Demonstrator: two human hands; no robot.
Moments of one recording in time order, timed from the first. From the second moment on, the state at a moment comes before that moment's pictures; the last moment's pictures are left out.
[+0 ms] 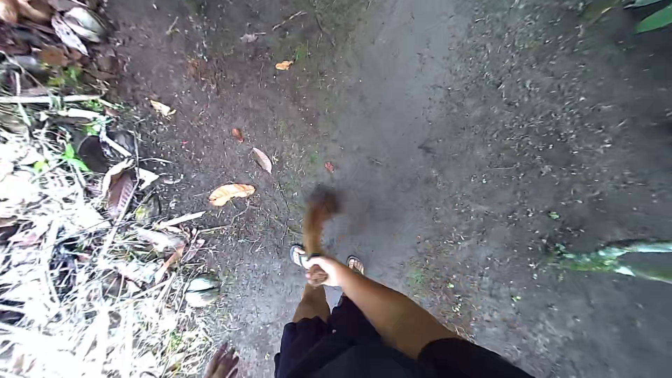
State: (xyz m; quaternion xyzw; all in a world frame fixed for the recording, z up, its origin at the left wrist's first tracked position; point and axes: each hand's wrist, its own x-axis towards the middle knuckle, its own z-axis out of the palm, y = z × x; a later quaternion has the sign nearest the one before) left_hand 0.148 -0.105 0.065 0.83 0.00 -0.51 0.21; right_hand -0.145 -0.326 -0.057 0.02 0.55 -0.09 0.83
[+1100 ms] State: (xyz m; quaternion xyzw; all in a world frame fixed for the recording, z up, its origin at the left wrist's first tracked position) left_hand -0.075 -0.252 0.077 0.81 0.25 -0.43 0.32; right_hand -0.071 -0.647 -0.022 -0.24 0.39 0.11 0.88
